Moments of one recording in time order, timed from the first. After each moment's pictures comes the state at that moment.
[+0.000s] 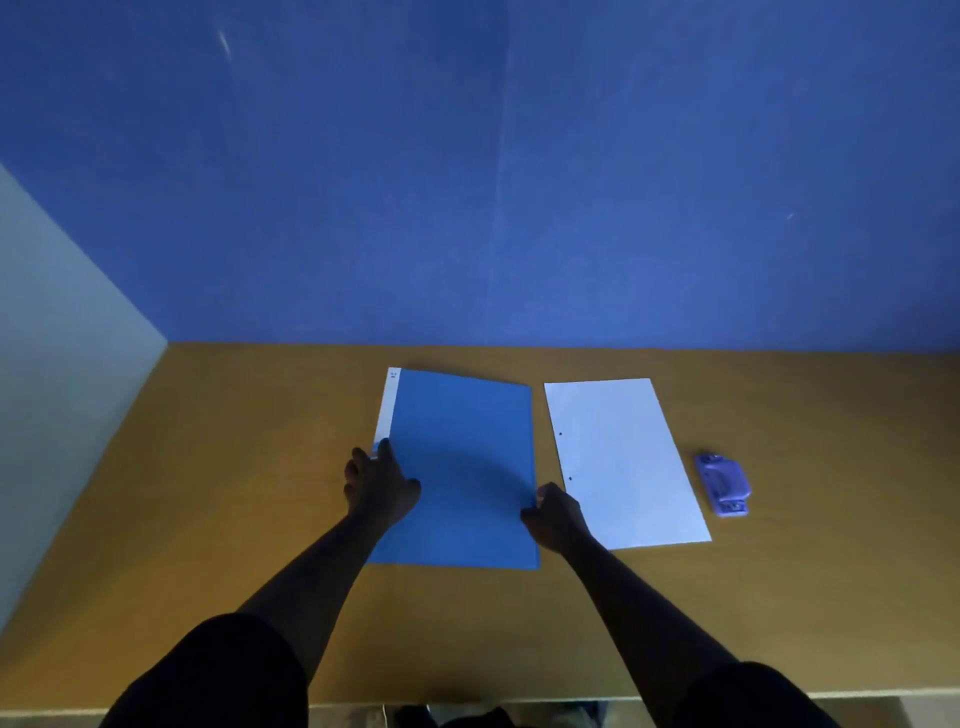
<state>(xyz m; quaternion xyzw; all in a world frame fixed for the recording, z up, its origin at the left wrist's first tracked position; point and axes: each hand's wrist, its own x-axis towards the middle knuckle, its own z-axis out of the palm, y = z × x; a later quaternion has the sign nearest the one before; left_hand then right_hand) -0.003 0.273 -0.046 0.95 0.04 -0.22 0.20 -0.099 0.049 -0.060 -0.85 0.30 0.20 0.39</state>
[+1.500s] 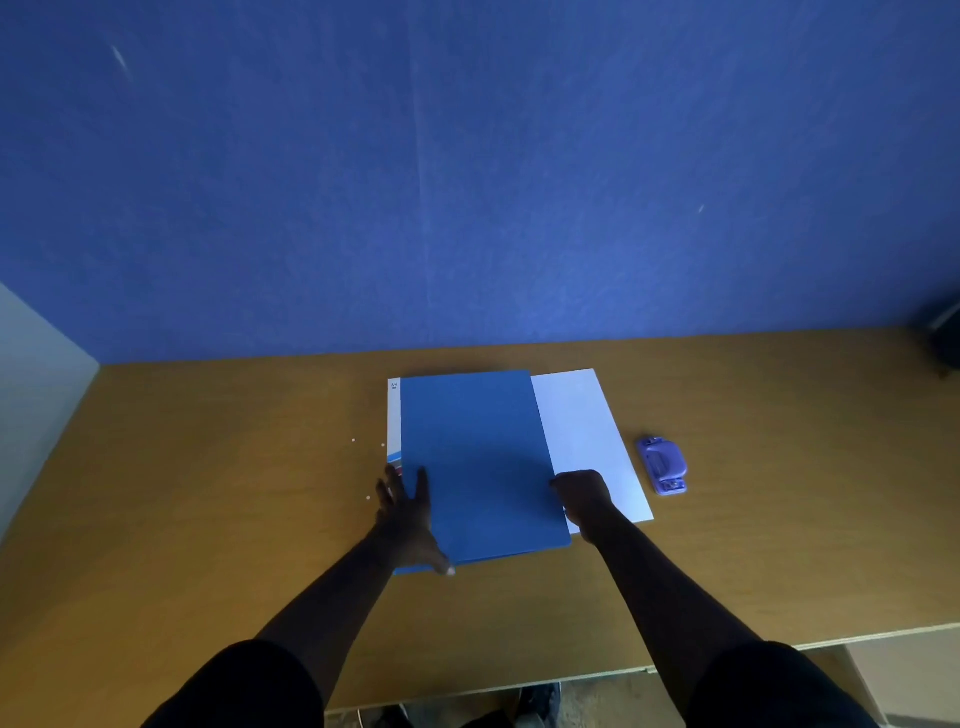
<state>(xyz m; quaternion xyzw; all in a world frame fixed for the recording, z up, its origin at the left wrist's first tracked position) -0.066 0.200 -0.043 0.90 -0.15 -0.38 0.13 -0.124 -0.047 -0.041 -0.68 0.47 0.13 0.55</state>
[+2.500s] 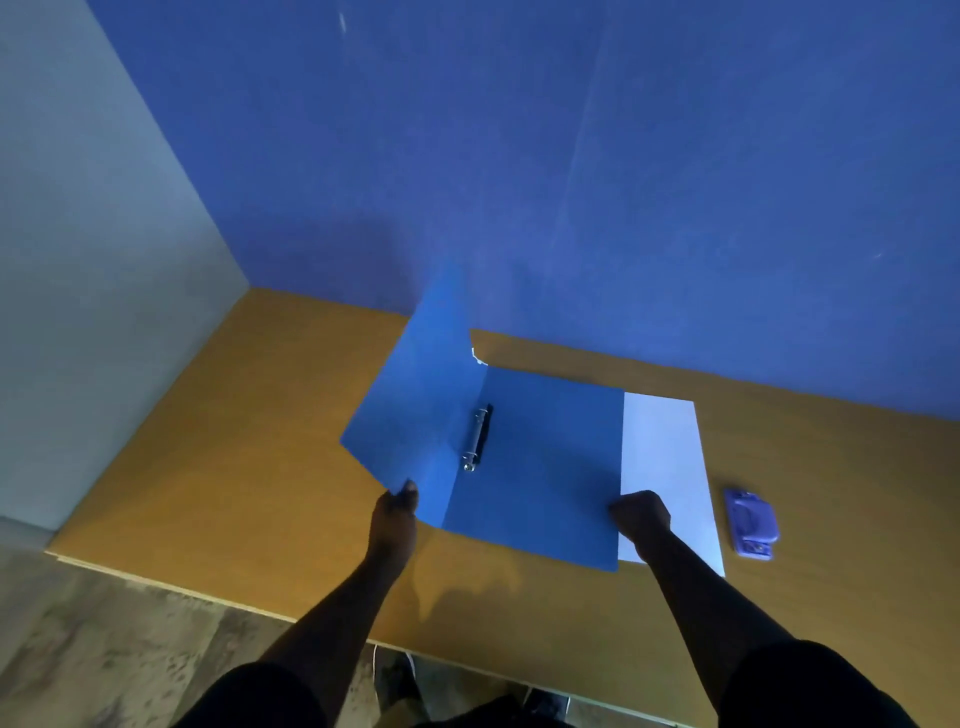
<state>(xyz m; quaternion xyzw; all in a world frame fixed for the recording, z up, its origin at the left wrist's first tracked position) -0.108 0.278 -0.079 0.68 0.23 -0.09 0.69 -0.107 -0.042 -0.059 -0.81 0.42 0.17 0.37</state>
